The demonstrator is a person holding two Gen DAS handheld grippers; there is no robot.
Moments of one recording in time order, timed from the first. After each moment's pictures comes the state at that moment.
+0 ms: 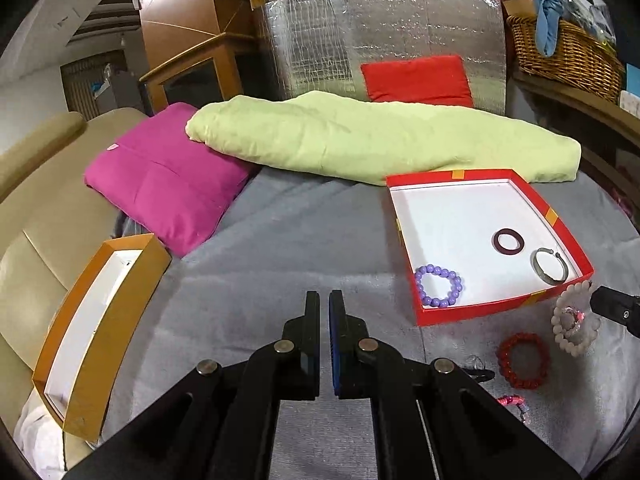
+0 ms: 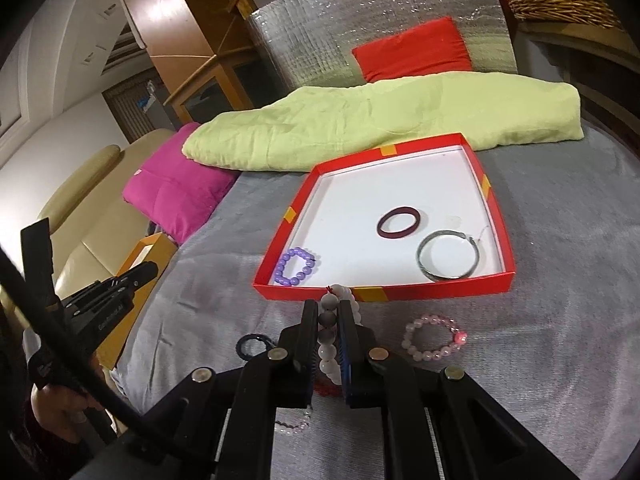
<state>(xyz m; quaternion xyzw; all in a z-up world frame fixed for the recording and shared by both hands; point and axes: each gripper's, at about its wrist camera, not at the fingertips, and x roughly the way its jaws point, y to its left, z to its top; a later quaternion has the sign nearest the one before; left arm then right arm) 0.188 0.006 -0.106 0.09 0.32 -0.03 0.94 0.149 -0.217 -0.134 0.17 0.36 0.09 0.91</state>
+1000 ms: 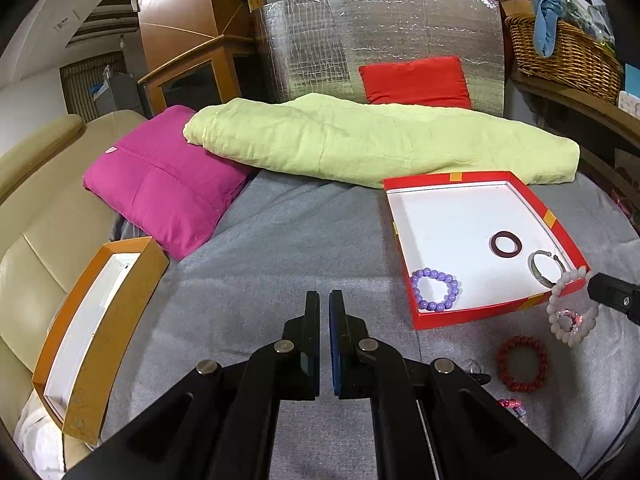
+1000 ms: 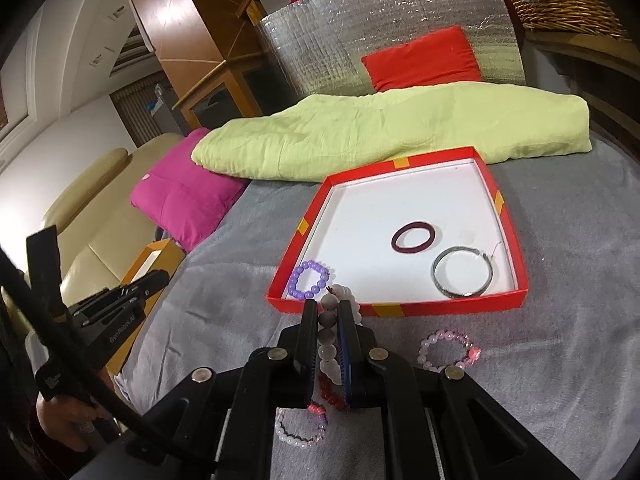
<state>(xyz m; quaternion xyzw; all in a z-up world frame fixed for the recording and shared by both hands) 0.188 0.000 -0.104 0.09 0.32 -0.03 0.94 0.154 -0.216 -0.122 0.17 0.34 0.09 0.92</state>
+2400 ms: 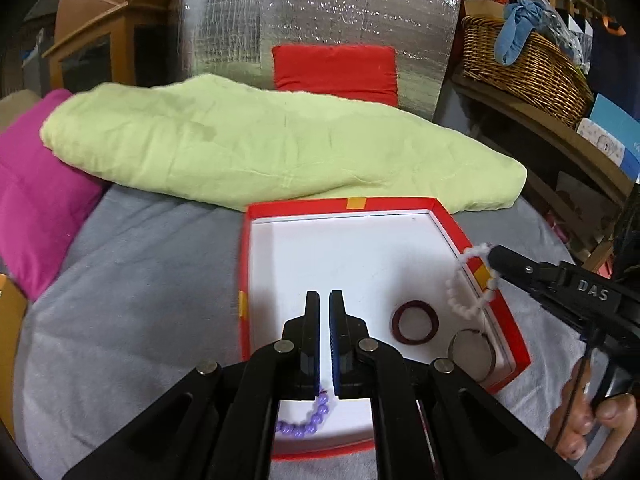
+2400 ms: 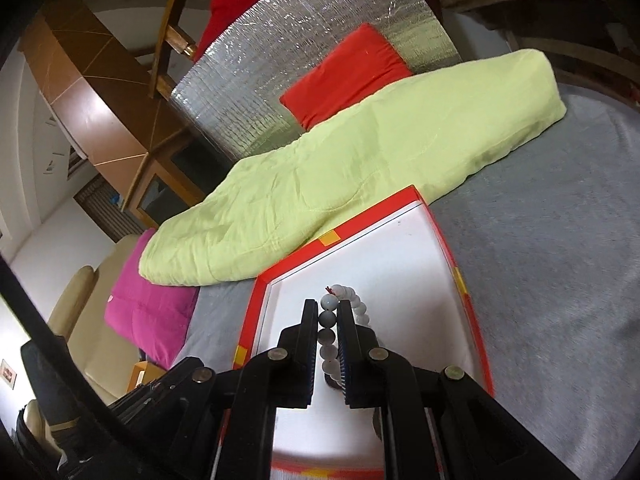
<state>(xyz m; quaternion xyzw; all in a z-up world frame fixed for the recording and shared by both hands) 0.303 -0.101 -0.116 0.01 0.38 -0.20 0.91 0.278 -0.314 -0.145 0.32 0.30 0.02 0.90</state>
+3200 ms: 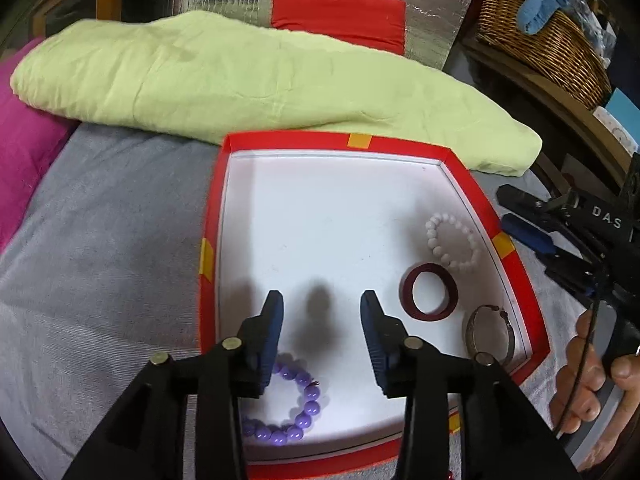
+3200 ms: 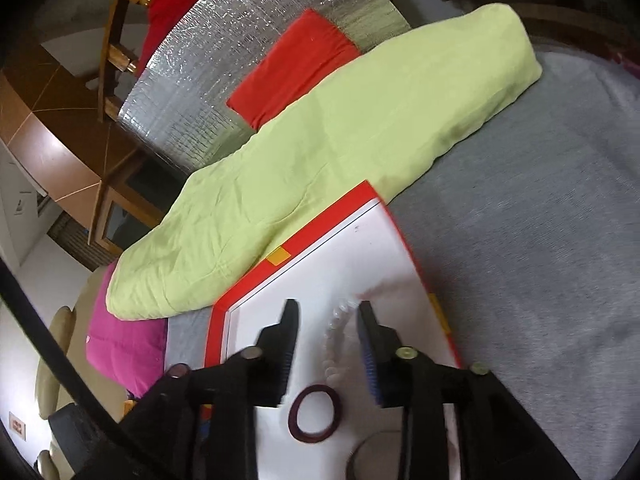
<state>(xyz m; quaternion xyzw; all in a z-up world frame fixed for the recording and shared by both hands) 0.322 -0.110 -0.161 0.01 0.45 -0.20 0.87 0.305 -0.347 -0.170 0.36 0.32 -0.04 0.87</state>
